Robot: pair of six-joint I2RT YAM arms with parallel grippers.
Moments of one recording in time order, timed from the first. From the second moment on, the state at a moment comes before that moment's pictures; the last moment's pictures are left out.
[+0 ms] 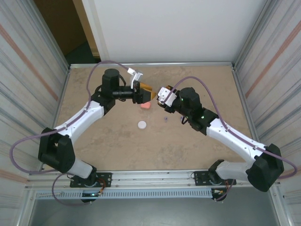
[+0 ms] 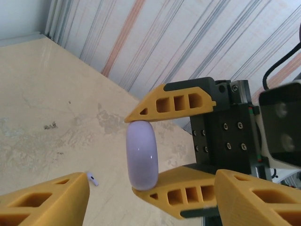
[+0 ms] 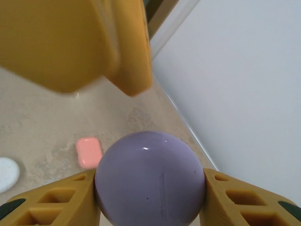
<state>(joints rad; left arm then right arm) -0.46 1.49 1.17 0.04 0.92 -0.28 0.70 1.20 0.94 -0.04 0.06 -0.61</state>
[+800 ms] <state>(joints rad) -0.53 1.62 1.33 -0.18 0.89 -0.15 0.70 1.19 0.94 -0.04 0.06 -0.61</state>
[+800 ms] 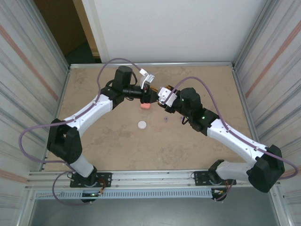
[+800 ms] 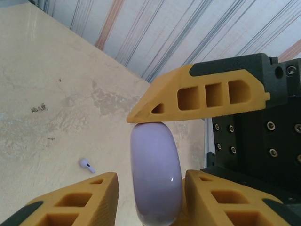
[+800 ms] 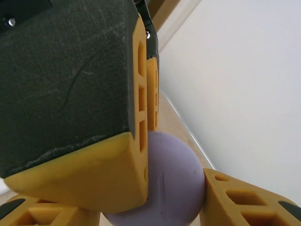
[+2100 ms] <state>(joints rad) -0.46 1.41 0.98 0.29 0.90 -0.19 0.59 0.96 0.77 -0.01 -0.22 -0.31</state>
